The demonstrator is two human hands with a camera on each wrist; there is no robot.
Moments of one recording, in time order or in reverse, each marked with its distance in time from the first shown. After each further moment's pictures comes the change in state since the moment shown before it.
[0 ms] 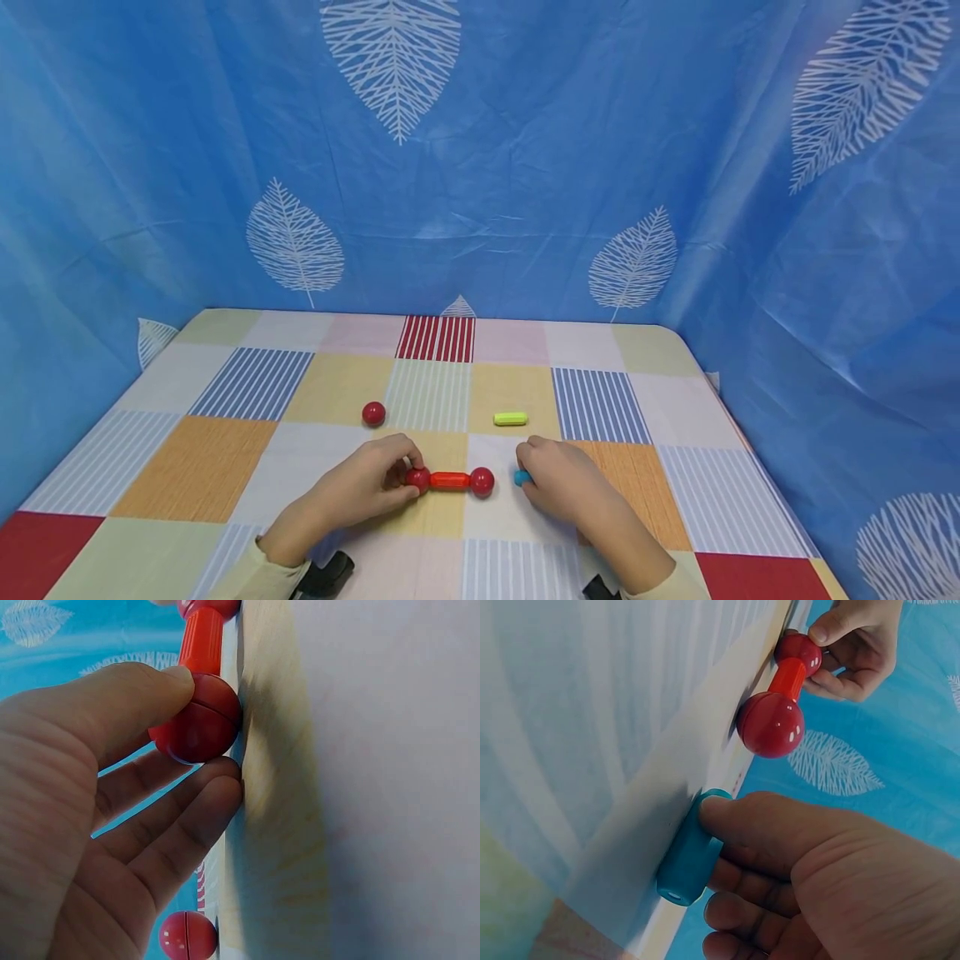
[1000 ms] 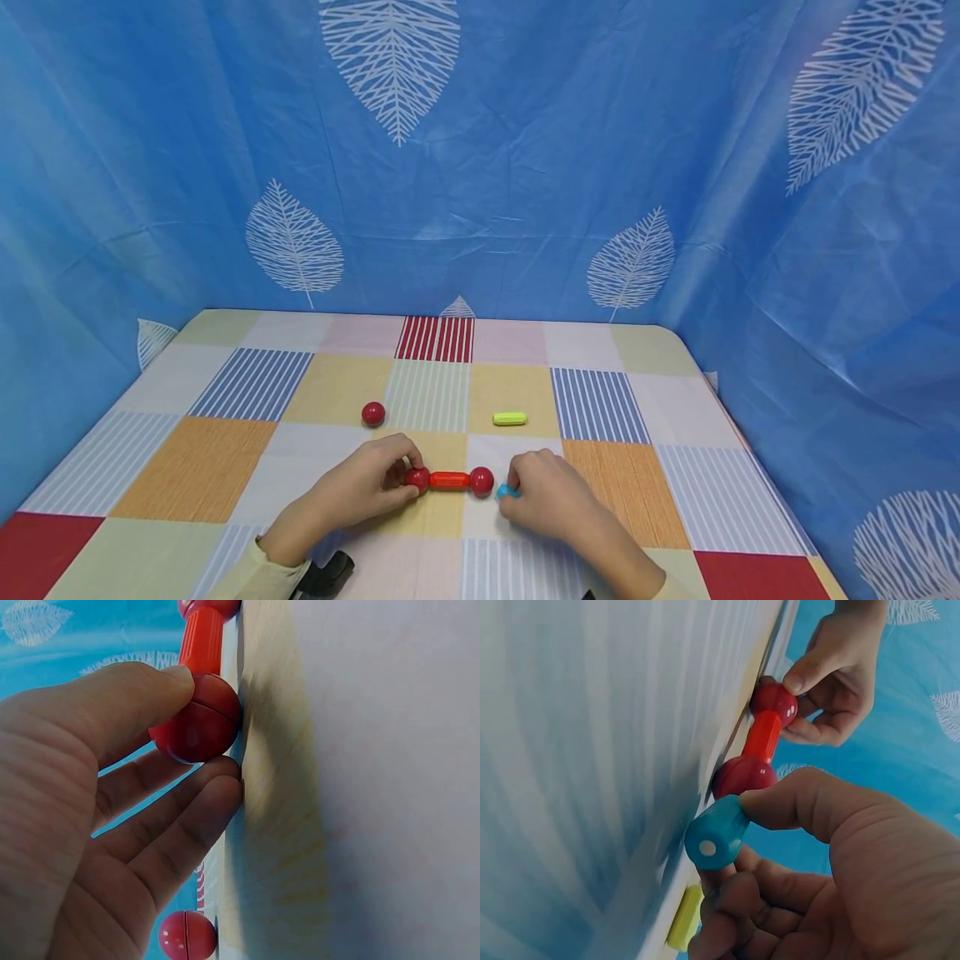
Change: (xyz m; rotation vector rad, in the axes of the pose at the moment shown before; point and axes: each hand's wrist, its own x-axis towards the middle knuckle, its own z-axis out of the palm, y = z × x) left_hand -0.001 -0.001 0.001 -0.007 0.000 0.008; right_hand -0.004 -0.022 0.006 0.334 -0.014 0.153
